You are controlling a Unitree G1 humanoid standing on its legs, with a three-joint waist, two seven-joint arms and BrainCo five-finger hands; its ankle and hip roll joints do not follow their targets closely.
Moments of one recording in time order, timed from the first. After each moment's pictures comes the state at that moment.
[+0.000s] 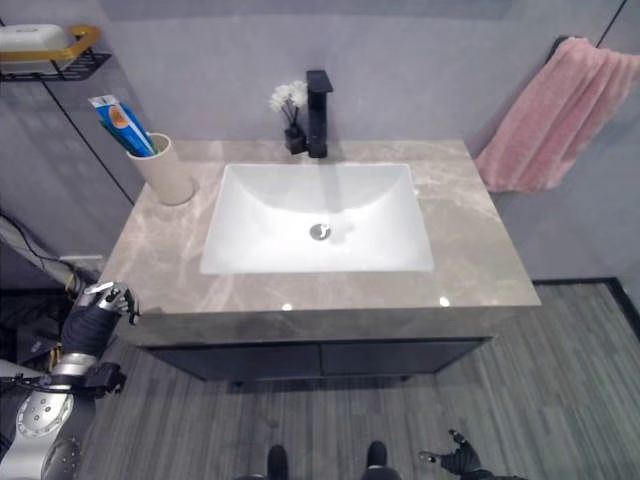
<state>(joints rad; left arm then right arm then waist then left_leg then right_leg) 0.24 0.62 0.11 -0.04 -0.61 -0.28 -0.04 0.10 -0.35 0.17 1.02 0.02 -0.12 -0.10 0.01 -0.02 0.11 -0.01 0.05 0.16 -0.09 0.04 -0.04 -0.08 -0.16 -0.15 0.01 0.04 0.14</state>
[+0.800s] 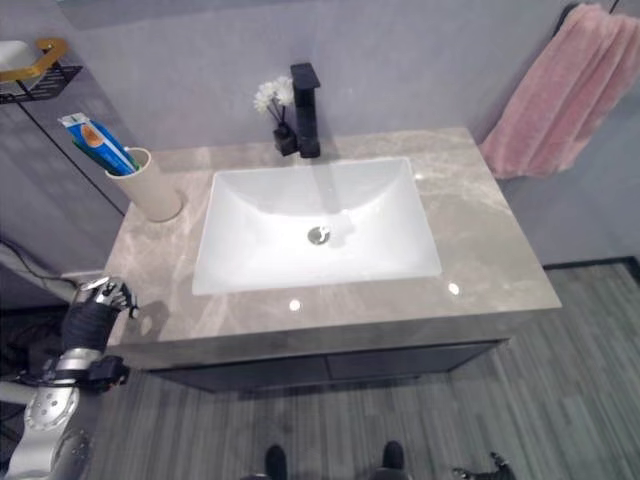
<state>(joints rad) 0.24 0.60 0.19 -0.01 -0.59 -0.28 0.00 0.14 -0.34 0.08 1.10 0.02 -0.11 -0.15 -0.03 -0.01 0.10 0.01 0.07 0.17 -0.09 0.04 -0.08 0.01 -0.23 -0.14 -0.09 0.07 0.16</state>
